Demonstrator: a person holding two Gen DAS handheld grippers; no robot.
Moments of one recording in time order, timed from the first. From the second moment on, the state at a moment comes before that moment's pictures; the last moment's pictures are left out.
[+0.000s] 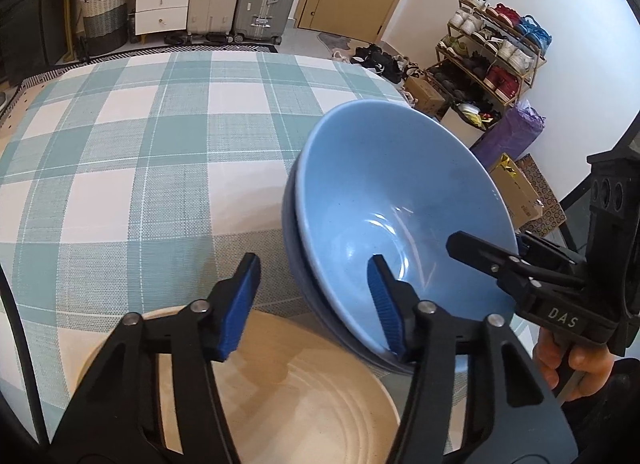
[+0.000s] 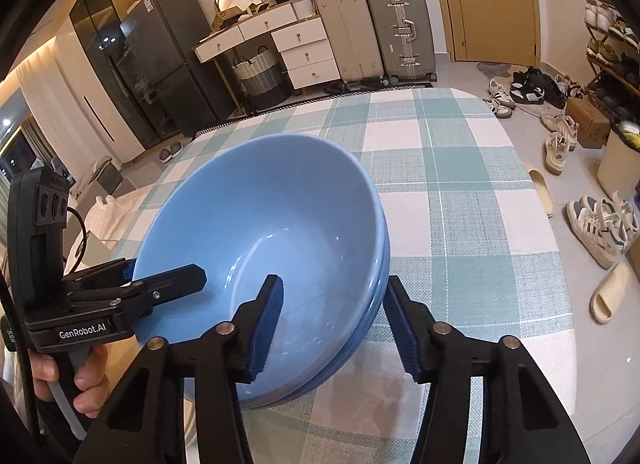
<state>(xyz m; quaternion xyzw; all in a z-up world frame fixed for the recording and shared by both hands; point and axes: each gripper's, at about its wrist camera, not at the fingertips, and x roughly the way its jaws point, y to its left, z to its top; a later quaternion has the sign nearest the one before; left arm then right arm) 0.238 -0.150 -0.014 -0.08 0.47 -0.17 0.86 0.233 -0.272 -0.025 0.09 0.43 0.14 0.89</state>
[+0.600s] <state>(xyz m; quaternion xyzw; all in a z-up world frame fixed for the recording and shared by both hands) 0.227 -0.164 -0.006 -0.05 0.46 -0.16 0.87 0.228 -0.274 -0.021 0.08 0.43 0.12 0.89</state>
